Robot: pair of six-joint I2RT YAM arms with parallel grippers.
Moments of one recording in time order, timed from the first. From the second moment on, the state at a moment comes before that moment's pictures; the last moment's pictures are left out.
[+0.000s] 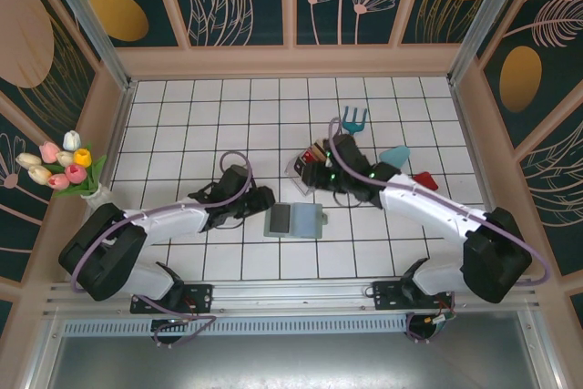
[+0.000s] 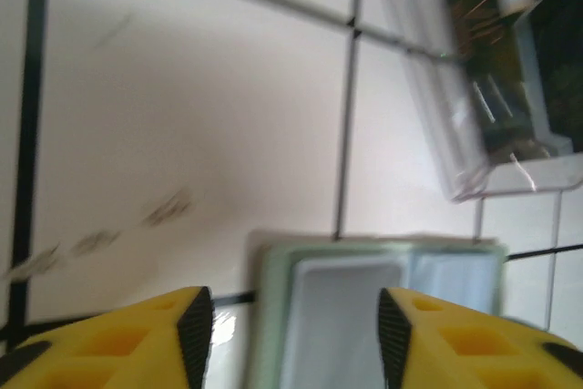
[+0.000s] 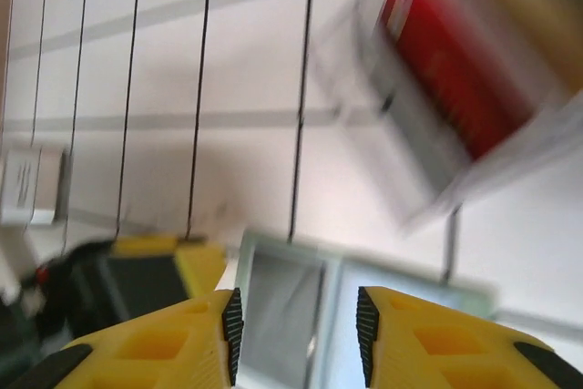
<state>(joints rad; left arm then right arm) -0.68 1.42 0.58 -0.01 0.10 -0.95 0.72 1.34 0.93 -0.39 -0.05 0.73</state>
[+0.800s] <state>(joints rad) -0.62 1.88 0.95 0.15 0.24 -1.05 0.62 1.77 1.28 -0.60 0.10 0.25</state>
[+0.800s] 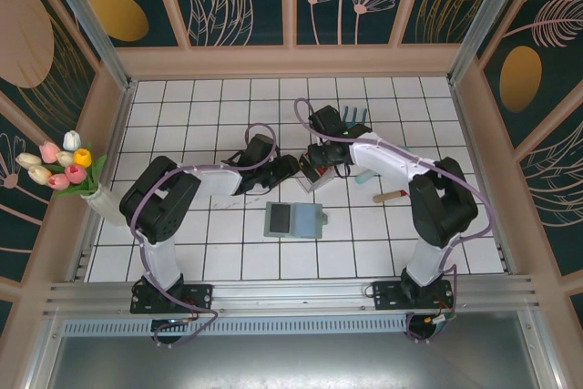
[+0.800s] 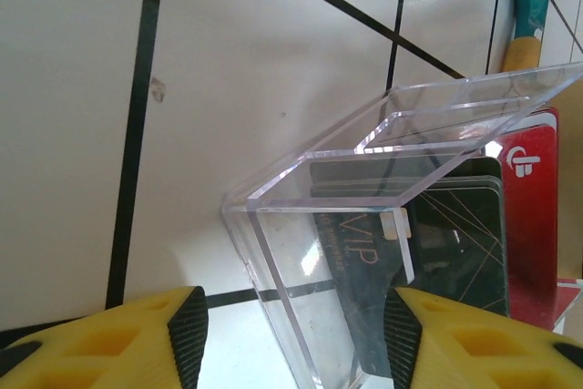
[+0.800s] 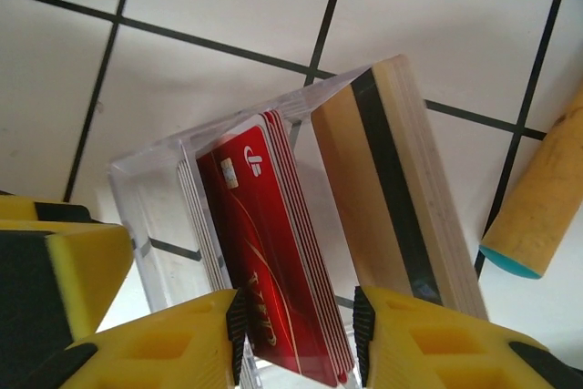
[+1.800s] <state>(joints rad) -0.62 1.91 0.95 0.19 0.25 -1.06 0.67 1.87 1.34 -0.64 0.37 0.18</state>
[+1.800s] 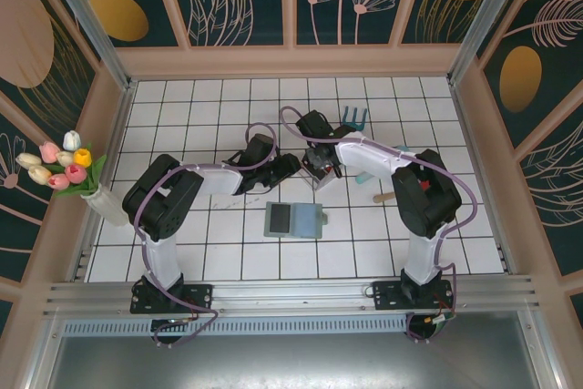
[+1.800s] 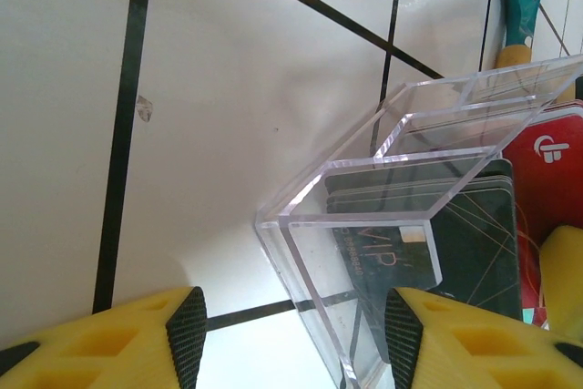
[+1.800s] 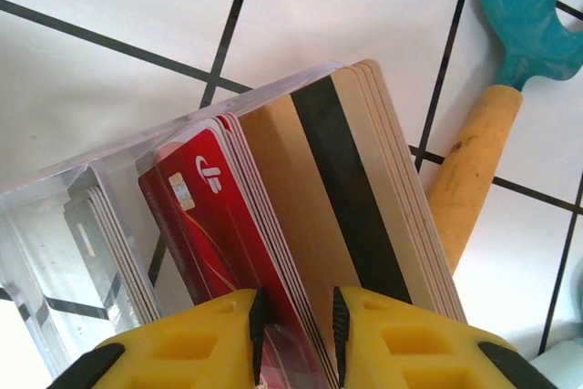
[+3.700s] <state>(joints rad) -0.62 1.87 0.93 0.18 0.26 -1.04 0.64 1.70 1.37 -0.69 0.19 0.24</state>
